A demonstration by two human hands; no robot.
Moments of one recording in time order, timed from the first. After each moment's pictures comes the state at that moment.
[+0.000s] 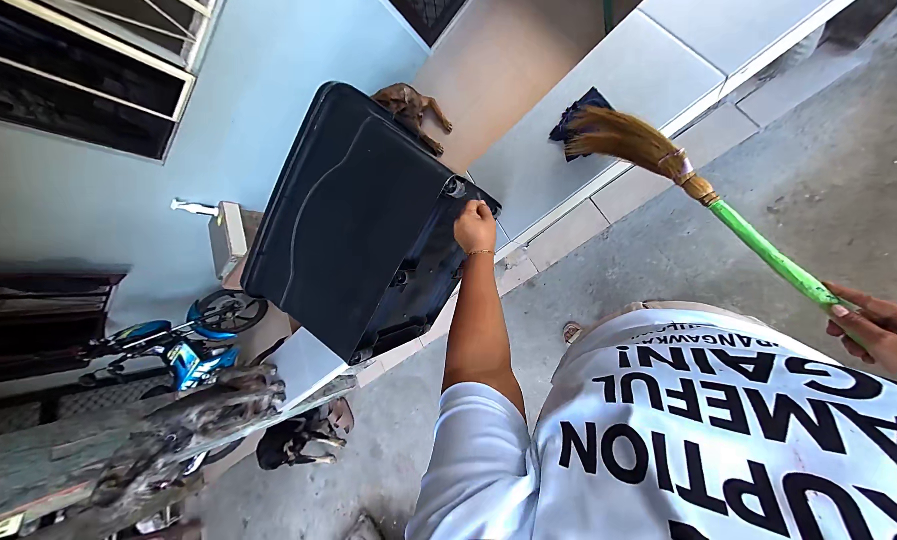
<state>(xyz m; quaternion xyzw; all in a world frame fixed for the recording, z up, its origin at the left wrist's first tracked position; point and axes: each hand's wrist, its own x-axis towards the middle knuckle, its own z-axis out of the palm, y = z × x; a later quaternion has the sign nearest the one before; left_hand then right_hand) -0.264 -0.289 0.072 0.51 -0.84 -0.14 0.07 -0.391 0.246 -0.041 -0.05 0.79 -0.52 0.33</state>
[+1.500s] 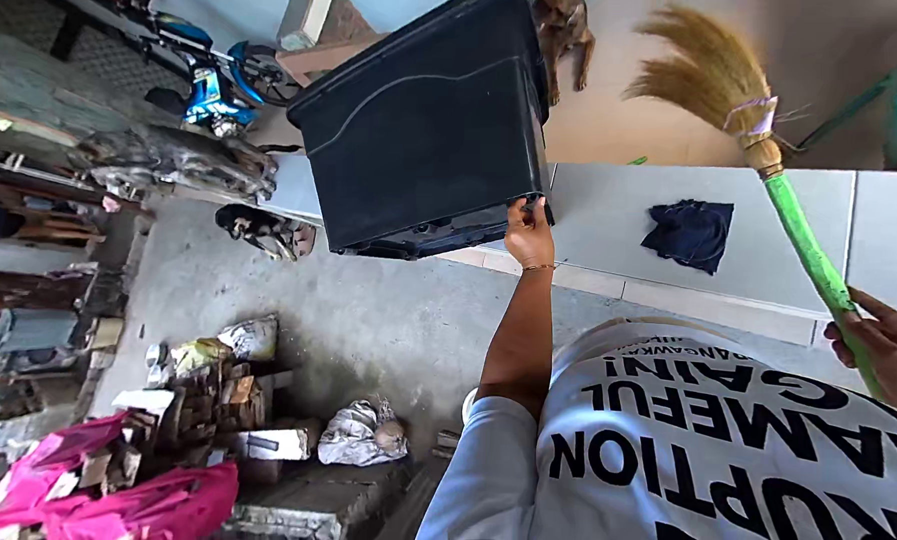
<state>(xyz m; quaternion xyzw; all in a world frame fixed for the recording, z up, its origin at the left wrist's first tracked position) -0.340 -0.287 0.055 0.69 -0.54 -0.15 0.46 -0.700 -0.040 0.008 -0.30 0.70 -0.48 0.43</state>
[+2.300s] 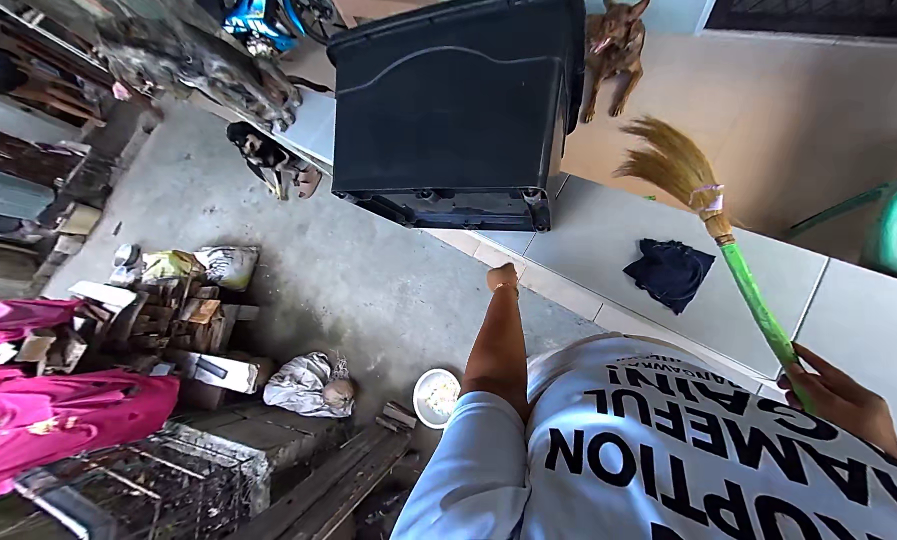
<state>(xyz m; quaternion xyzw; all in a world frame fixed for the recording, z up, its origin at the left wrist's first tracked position) -0.299 -0.245 -0.034 0.82 -0.16 -0.46 0.31 -0.758 -0.049 -0.009 -0.37 0.70 -0.40 0.46</state>
